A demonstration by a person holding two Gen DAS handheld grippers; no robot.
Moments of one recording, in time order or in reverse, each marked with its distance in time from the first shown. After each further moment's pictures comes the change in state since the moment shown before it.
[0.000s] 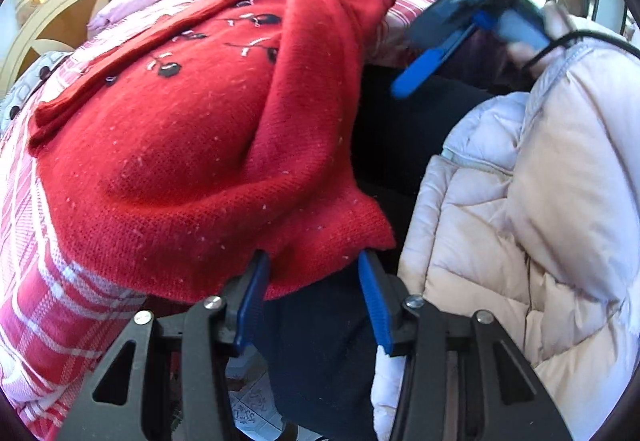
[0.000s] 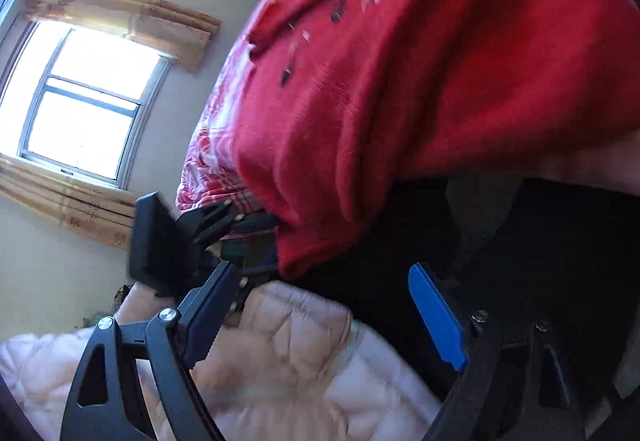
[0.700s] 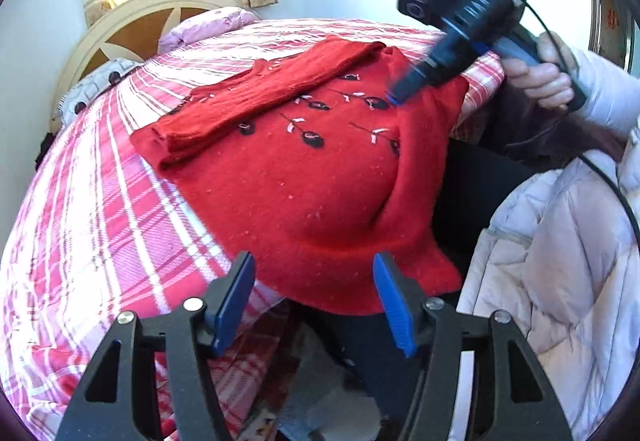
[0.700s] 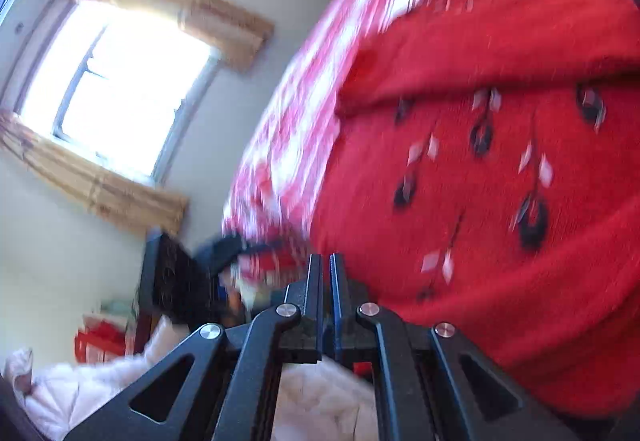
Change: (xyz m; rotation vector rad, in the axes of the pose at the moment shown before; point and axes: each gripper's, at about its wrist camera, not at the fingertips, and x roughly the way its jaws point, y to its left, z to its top) left arm -0.089 0.041 -0.004 -0.107 -0.141 0.176; right arm -0.015 0.078 0.055 -0.194 0.046 0.054
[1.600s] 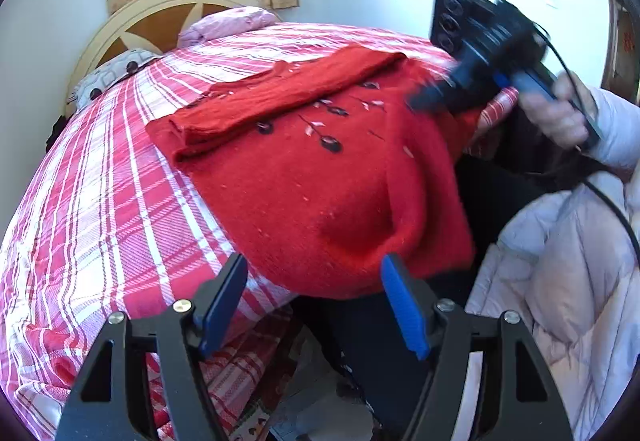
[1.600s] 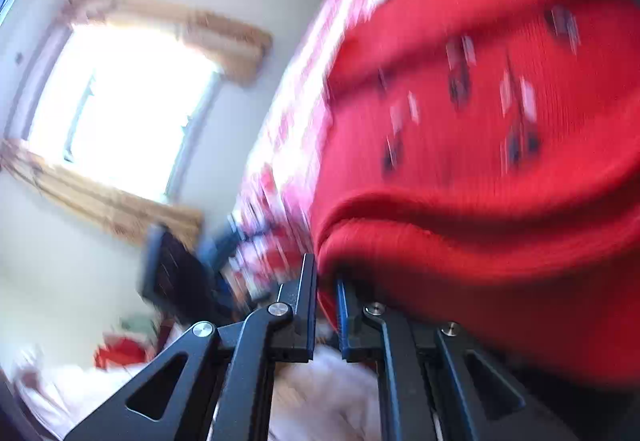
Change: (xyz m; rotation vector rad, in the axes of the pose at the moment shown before) left arm 0.032 0.038 0.035 -0.089 -0.025 0.013; right arm -0.022 -0.029 0.022 0.104 -0.194 0.116
